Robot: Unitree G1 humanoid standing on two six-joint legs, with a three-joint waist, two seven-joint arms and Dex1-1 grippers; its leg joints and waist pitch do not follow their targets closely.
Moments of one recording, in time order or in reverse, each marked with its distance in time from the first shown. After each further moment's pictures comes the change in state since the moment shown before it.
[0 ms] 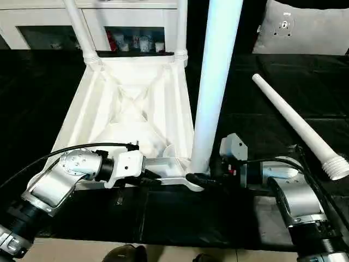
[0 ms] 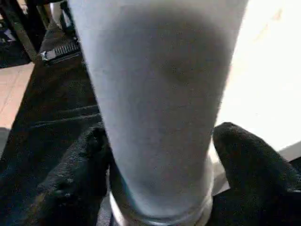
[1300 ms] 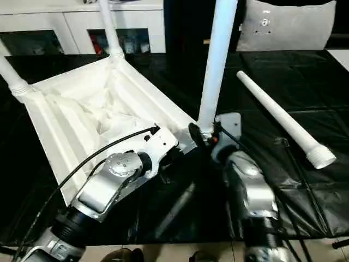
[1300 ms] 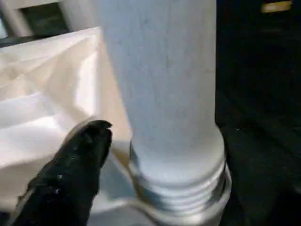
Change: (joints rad) left arm 0.006 -0.360 0.055 -0.064 0.120 0.467 0.562; right arm -0.027 0.364 -0.168 0.024 -0.055 0.126 -0.742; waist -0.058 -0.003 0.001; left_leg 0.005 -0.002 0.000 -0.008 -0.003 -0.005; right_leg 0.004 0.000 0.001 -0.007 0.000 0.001
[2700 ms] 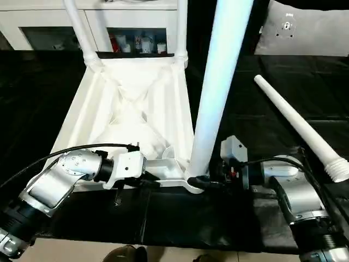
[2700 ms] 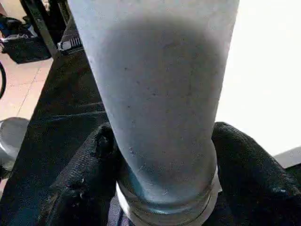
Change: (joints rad) left arm -0.006 0.385 -0.077 0.005 -0.116 -0.396 -0.567; right arm 0.001 -0.392 0.200 0.027 0.080 -0.151 0.808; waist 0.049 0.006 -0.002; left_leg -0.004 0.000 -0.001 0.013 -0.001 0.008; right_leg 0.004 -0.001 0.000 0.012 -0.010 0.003
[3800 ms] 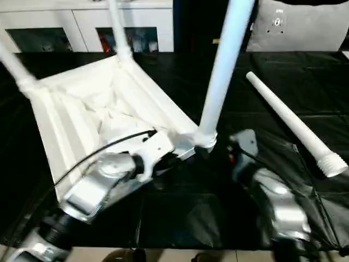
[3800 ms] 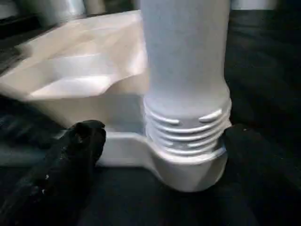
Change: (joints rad) left arm 0.020 -0.263 0.051 -0.080 0.071 0.383 0.417; right arm 0.136 0.185 -0.202 -0.085 0.016 0.078 -0.462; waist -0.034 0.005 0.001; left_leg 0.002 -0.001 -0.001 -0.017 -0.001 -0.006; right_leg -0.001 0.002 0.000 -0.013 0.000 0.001
